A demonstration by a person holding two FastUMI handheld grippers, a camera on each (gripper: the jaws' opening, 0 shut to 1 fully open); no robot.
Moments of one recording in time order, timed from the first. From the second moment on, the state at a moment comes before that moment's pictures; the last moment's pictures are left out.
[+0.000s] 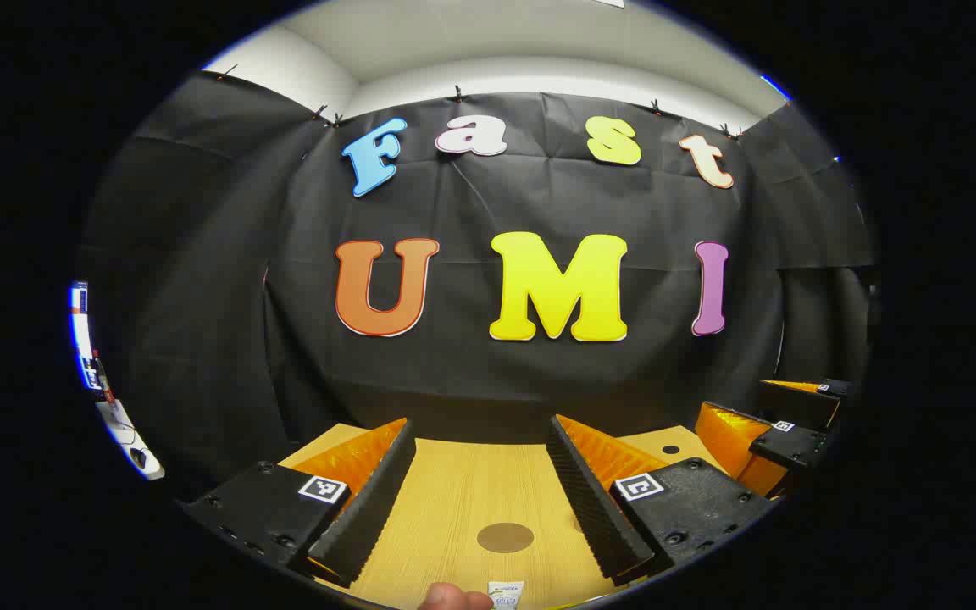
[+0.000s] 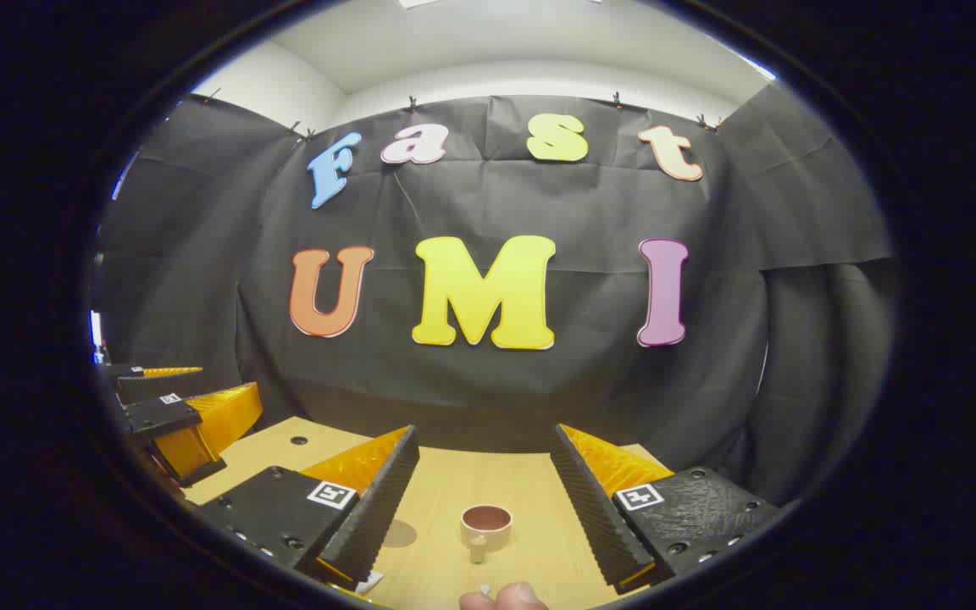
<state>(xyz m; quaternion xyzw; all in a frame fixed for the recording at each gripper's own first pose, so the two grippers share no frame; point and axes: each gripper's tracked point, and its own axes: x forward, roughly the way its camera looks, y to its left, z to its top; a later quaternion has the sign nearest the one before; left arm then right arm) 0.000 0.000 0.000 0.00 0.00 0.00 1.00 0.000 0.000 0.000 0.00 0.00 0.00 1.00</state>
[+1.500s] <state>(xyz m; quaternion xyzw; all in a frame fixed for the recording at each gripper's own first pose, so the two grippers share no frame) -0.016 -0.034 -0.065 0.02 0.07 -0.02 1.00 -0.010 -0.018 -0.073 -0.01 0.10 0.02 0.99</state>
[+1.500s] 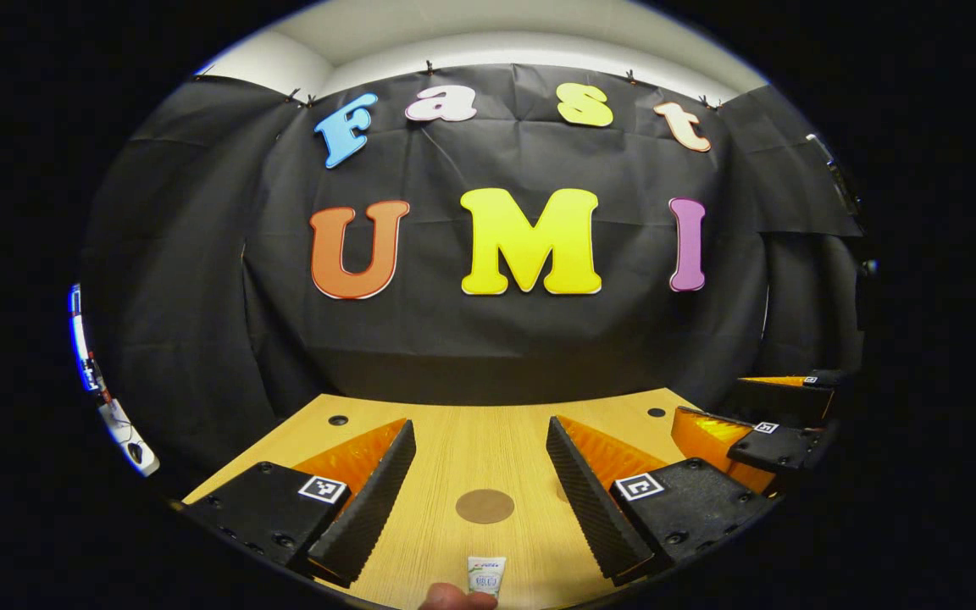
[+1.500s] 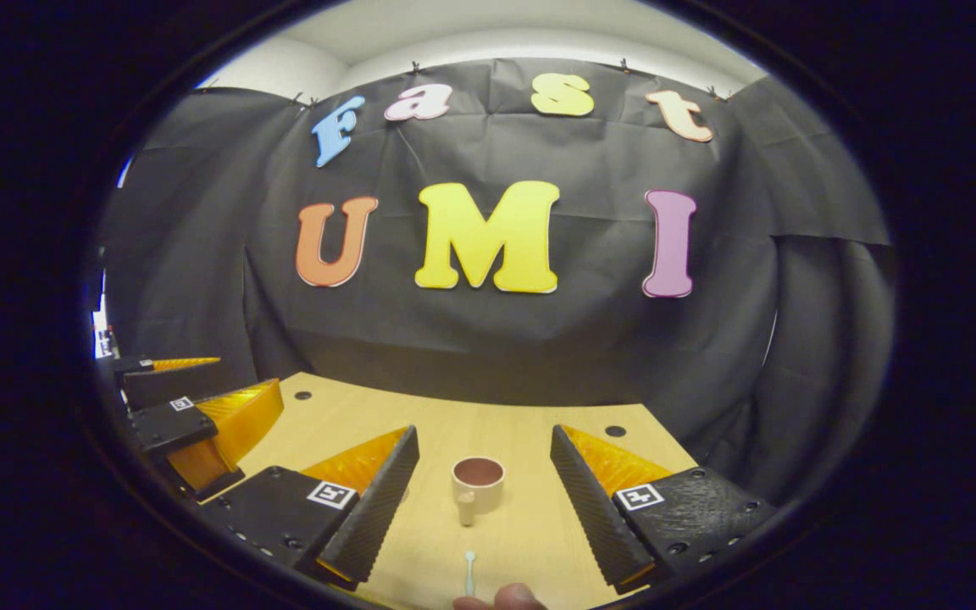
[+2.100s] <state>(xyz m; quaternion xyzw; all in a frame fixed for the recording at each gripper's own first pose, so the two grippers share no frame) -0.051 -0.032 -0.157 0.00 0.20 -0.03 0.98 -0.031 -0.019 -0.168 -0.02 0.24 0.03 0.97</state>
